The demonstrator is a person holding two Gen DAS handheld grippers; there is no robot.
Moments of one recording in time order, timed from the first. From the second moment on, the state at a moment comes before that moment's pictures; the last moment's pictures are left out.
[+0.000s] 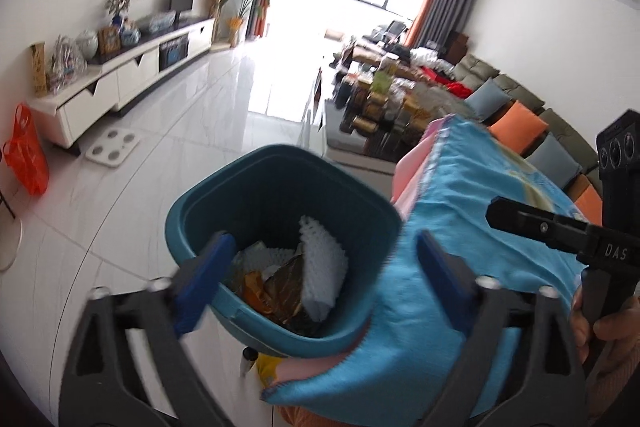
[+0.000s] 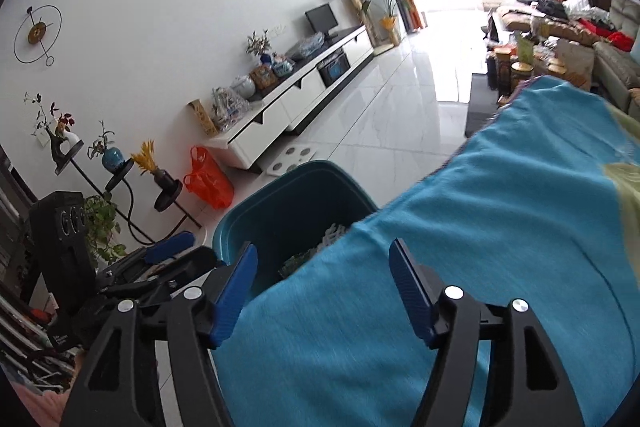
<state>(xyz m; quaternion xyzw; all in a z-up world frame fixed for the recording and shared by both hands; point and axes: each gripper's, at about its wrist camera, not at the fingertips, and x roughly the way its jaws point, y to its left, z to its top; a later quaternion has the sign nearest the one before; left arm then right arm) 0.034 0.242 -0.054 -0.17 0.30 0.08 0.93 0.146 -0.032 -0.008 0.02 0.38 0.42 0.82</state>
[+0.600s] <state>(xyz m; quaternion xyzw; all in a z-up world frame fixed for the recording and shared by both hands) 0.019 0.101 -0.013 -0.07 0.21 0.03 0.97 0.056 -0.183 0.013 0.00 0.22 0.22 0.95</state>
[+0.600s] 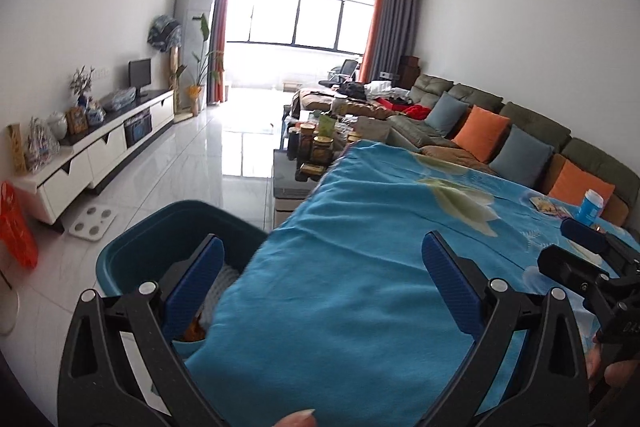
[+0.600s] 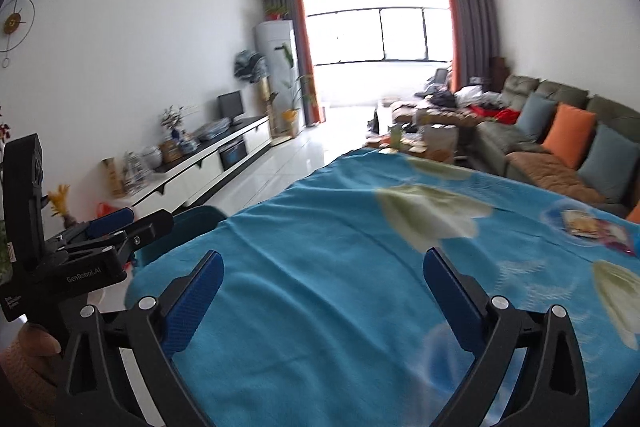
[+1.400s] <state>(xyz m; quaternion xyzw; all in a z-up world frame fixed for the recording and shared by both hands) 0.002 0.004 0.006 0.00 0.13 -0.03 0.99 -0.008 -0.262 0.011 0.02 0.15 0.07 0.99</state>
